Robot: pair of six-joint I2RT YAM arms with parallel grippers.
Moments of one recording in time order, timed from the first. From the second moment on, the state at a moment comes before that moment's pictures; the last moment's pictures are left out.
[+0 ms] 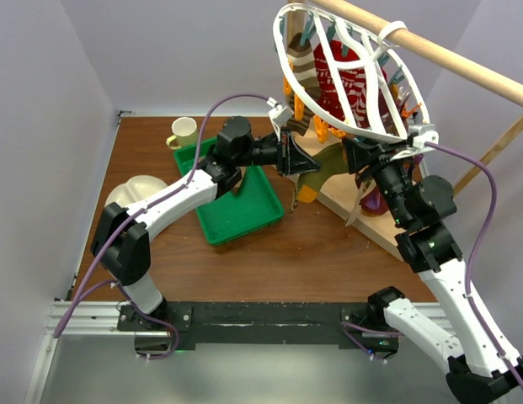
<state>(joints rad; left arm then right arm) -0.68 1.69 1.39 0.34 0.78 -0.55 0.41 0.77 0.99 0.01 0.06 0.27</state>
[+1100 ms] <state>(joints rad) -0.65 1.50 1.20 0.23 0.51 -0.52 0.41 0.76 0.99 -0.02 0.09 0.32</state>
